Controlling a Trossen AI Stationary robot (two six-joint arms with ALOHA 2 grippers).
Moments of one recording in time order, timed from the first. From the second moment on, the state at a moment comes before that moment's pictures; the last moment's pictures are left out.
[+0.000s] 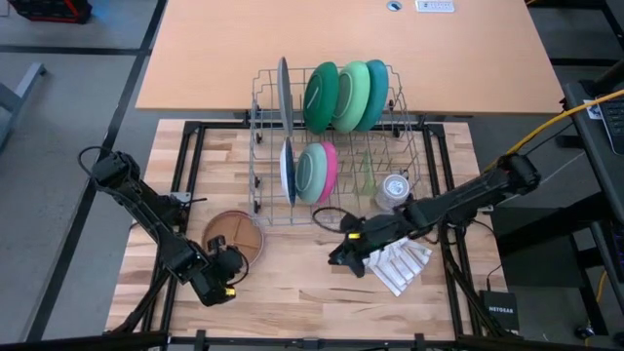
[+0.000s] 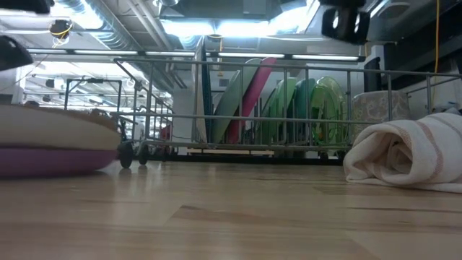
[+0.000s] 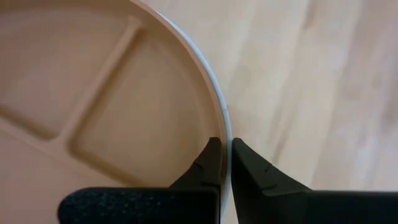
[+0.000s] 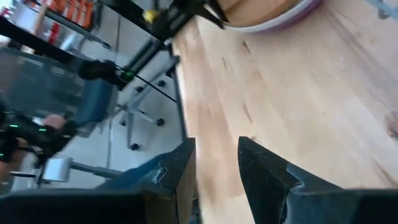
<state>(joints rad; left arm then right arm) -0.84 1.47 0.86 -0.66 -0.41 -1.12 0.39 1.43 0.99 -0.06 -0.02 0.94</state>
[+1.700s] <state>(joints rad) -0.84 1.47 0.90 -0.31 -0.36 -0.86 0.33 2.05 1.48 -0.05 0.04 -0.24</state>
